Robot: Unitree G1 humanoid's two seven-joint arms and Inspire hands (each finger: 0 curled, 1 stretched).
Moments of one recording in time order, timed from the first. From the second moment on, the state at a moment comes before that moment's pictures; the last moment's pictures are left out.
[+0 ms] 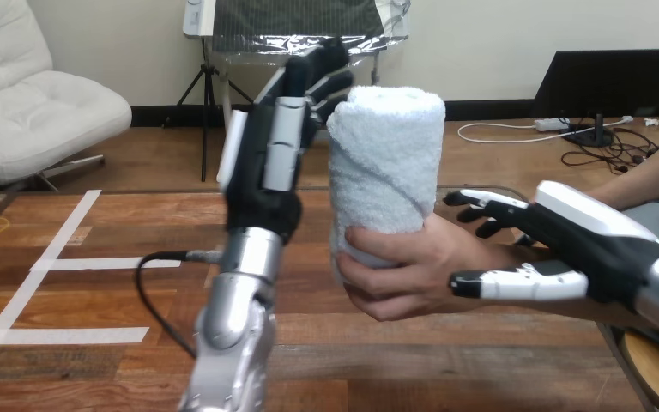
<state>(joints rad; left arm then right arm) -0.38 -0.11 -0.04 0.42 -0.15 -0.45 -0.08 -0.06 -0.74 -0.02 -0.19 -0.25 -0.03 0.56</state>
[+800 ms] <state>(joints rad) -0.05 -0.05 -0.08 0.14 -0.17 -0.42 -0.15 0.13 -0.57 -0.16 -0.20 -0.05 -0.26 0.35</state>
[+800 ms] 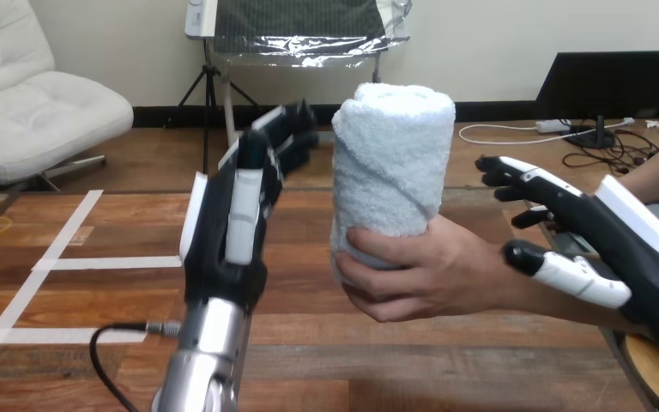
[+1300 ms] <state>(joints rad) 0.11 0.00 -0.10 -0.01 -0.19 -0.46 -0.26 0.24 -0.38 -0.16 -0.24 0.03 -0.40 0.26</state>
